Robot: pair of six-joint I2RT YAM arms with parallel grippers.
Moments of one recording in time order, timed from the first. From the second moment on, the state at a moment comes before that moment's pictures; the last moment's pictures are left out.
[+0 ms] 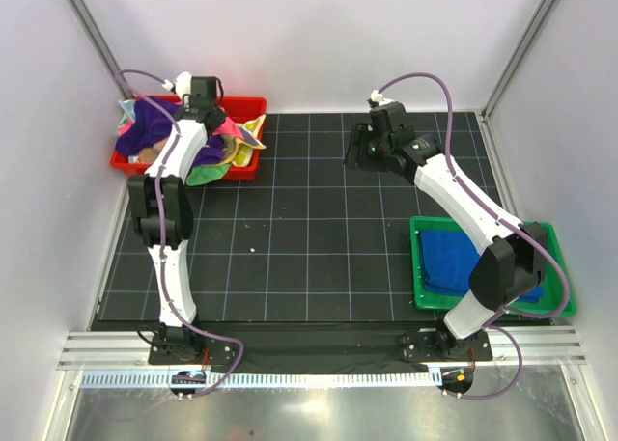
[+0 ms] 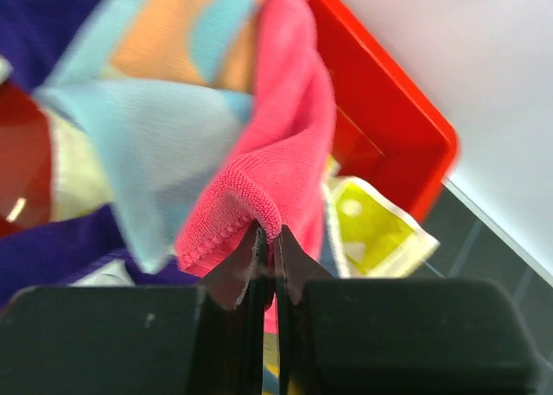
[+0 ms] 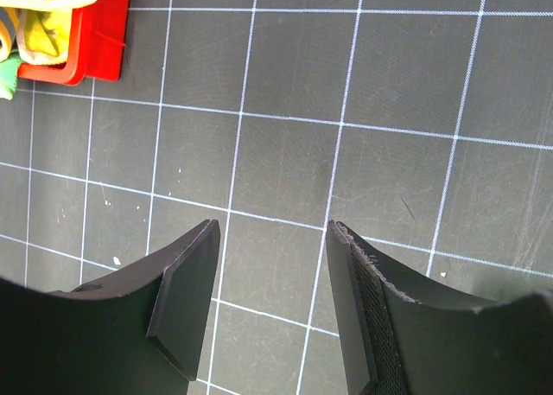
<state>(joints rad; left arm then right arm) -0.09 2.16 1.97 -0.45 -0.35 -0.72 0.46 1.61 1.51 -0.60 0.04 0.44</state>
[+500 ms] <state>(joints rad) -0.18 2.22 1.99 -0.34 -0.23 -0.67 0.46 1.61 1.51 -0.60 0.07 0.43</state>
